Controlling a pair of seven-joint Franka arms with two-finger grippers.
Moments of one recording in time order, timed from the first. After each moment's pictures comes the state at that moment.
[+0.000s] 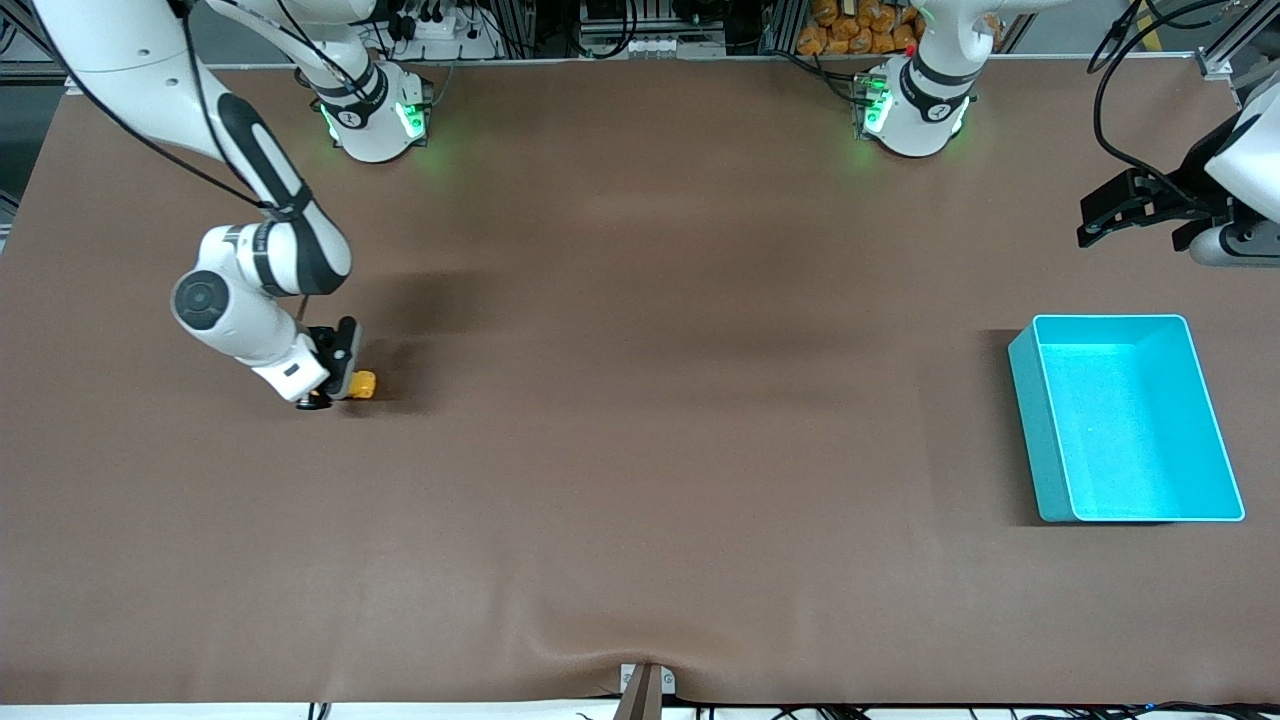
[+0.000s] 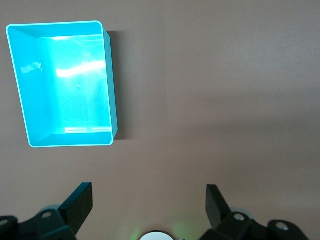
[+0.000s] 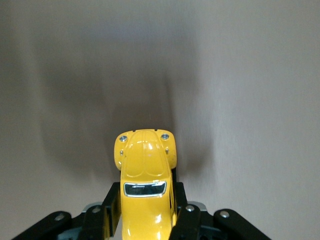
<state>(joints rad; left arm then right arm) 0.00 0.02 -0.09 -1.47 0.00 1.44 -0.04 -0.09 0.39 0.06 -2.28 -0.05 2.64 -1.48</state>
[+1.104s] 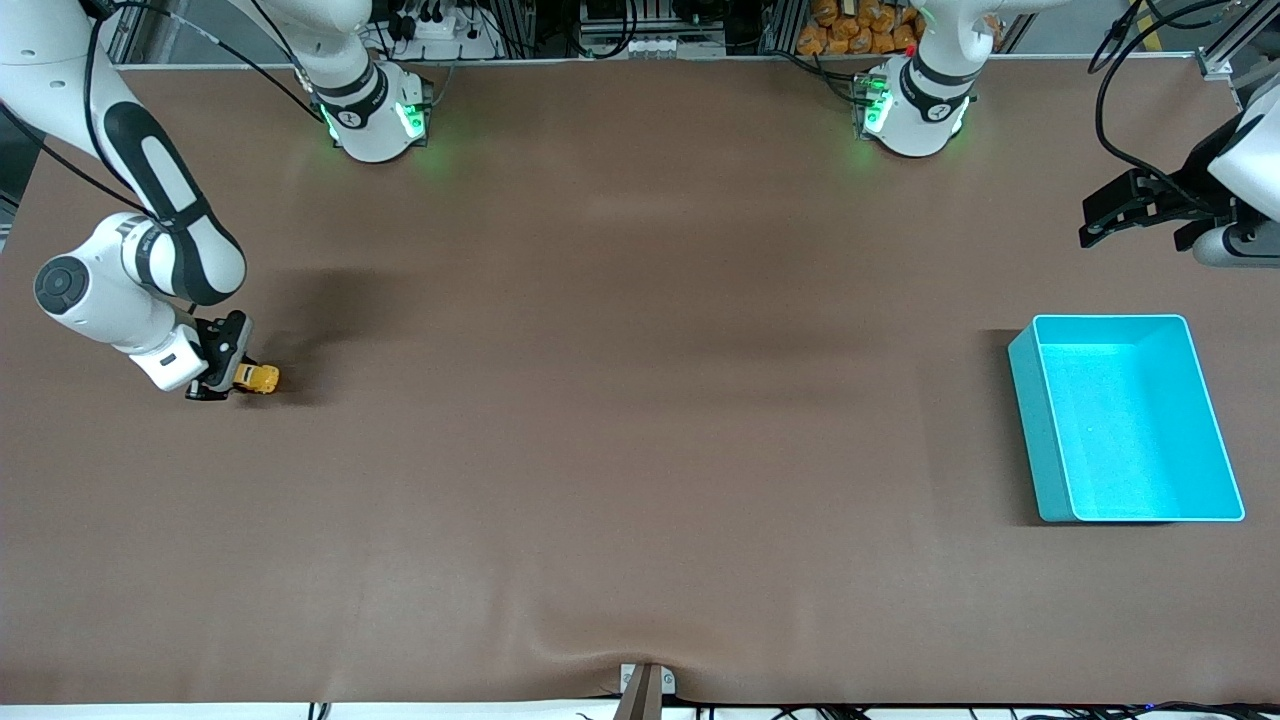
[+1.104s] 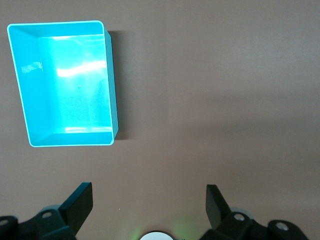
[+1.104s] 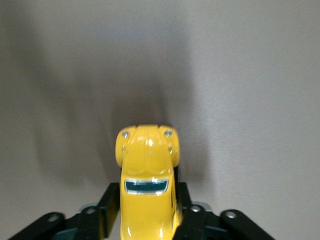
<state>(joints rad) 0.00 0.02 -0.09 -1.47 0.00 1.44 -0.04 -0.38 0.42 0.05 -2.25 -0.05 2.64 -1.72</state>
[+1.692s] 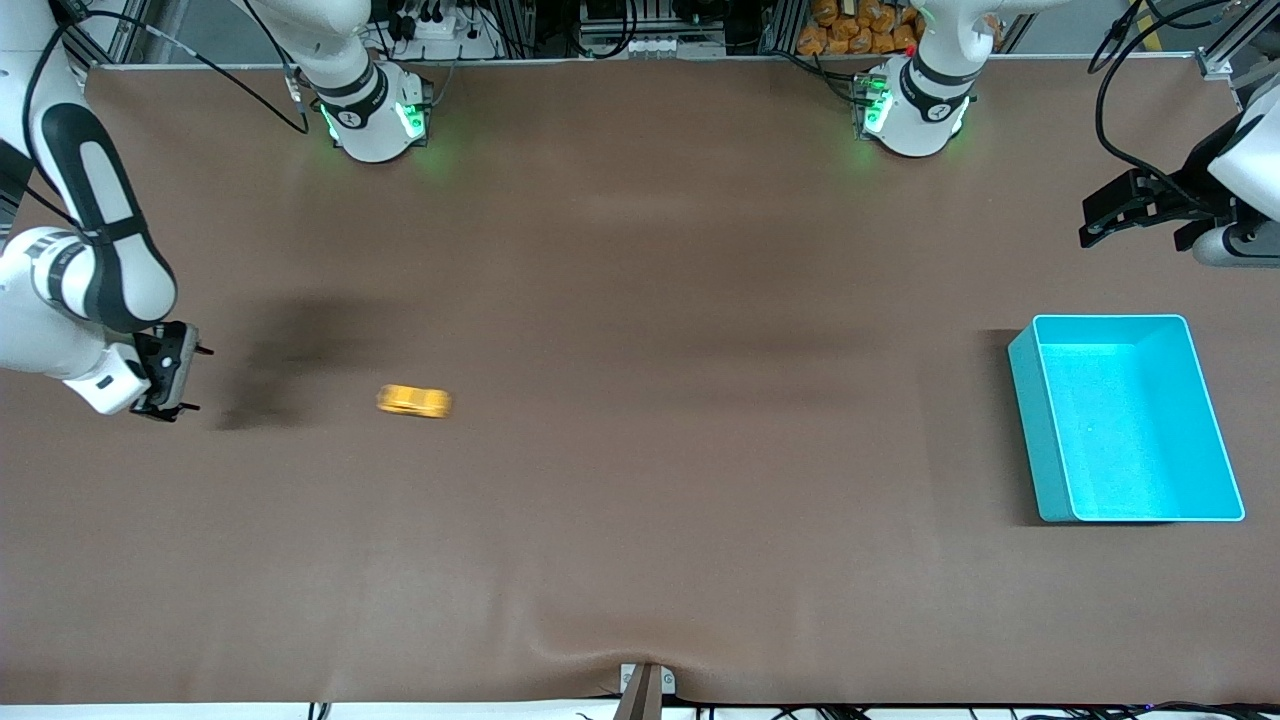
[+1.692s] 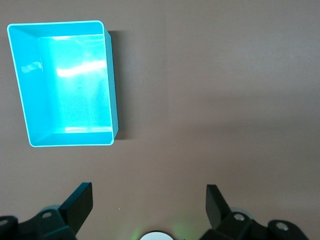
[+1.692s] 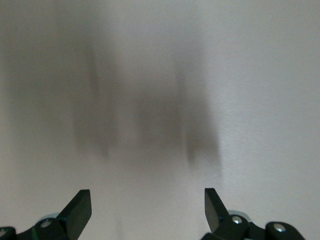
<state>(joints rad) 0.00 0.02 -0.09 -1.47 0.00 1.44 -0.04 -0.41 0.43 0.05 -1.99 -0.02 2.30 -1.80</state>
